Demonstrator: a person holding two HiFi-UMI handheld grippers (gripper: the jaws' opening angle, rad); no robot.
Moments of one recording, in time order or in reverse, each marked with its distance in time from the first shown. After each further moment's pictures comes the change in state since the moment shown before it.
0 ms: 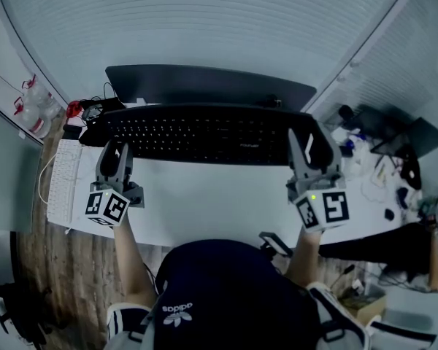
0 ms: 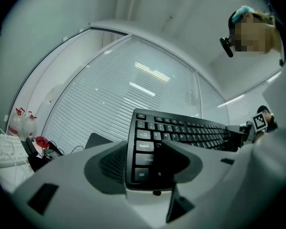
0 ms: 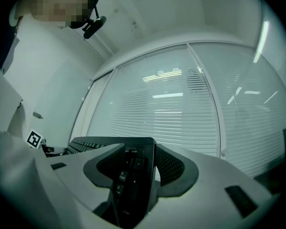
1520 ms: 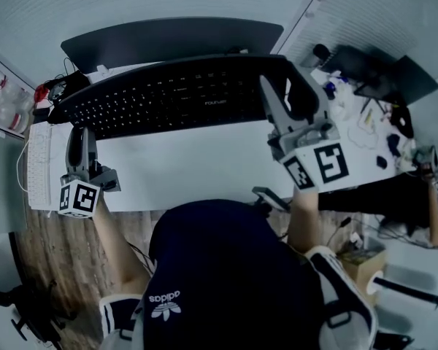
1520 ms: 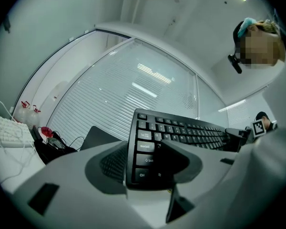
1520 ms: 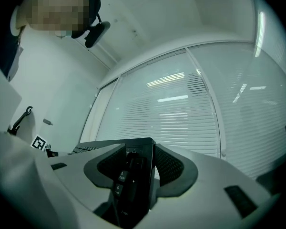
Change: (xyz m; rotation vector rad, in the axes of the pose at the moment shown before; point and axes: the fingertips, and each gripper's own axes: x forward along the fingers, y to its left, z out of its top) left arm -0.035 -0.047 -0.021 -0.071 -0.009 0.022; right arm -0.048 -0.023 0.003 0.029 -0.047 0.086
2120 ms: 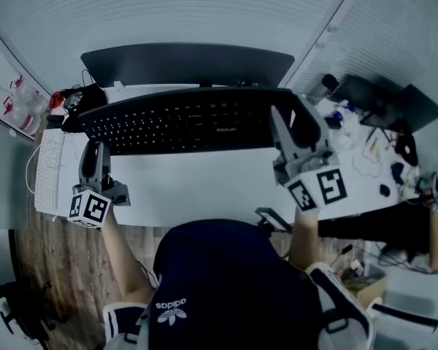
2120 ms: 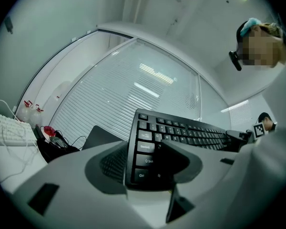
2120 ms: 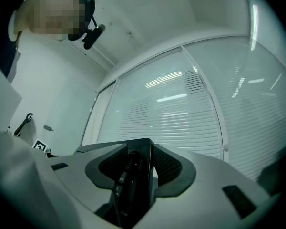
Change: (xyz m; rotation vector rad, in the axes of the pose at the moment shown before) left arm -0.007 0.002 0.000 -0.014 0.004 0.024; right arm 0.001 -0.003 -0.008 0.067 -0.015 0.013
